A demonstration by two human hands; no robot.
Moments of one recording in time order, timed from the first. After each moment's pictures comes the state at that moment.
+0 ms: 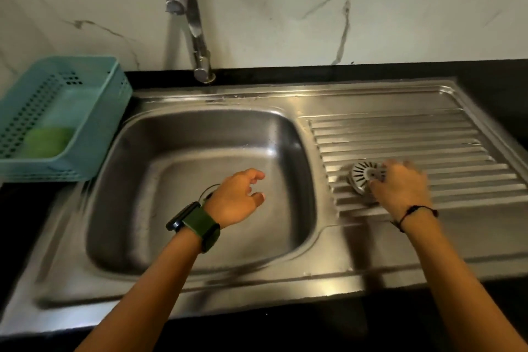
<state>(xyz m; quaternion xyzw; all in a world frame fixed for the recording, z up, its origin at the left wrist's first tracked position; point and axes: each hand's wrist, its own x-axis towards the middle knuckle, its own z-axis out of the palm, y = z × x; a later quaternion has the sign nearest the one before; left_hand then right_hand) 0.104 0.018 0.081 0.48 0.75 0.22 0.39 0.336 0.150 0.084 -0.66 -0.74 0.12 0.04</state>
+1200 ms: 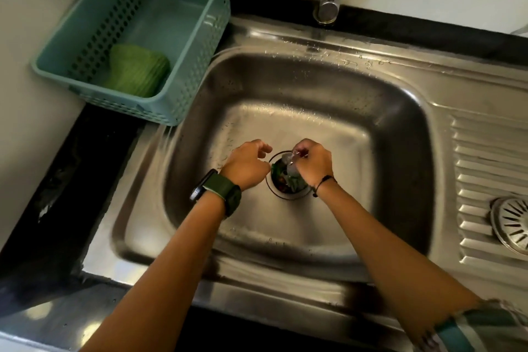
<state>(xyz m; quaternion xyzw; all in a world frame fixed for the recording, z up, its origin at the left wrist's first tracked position) -0.018 -0.012 0.016 0.24 0.84 0.27 0.41 0.072 0.104 -0.066 -0.47 -0.78 0.40 0.06</state>
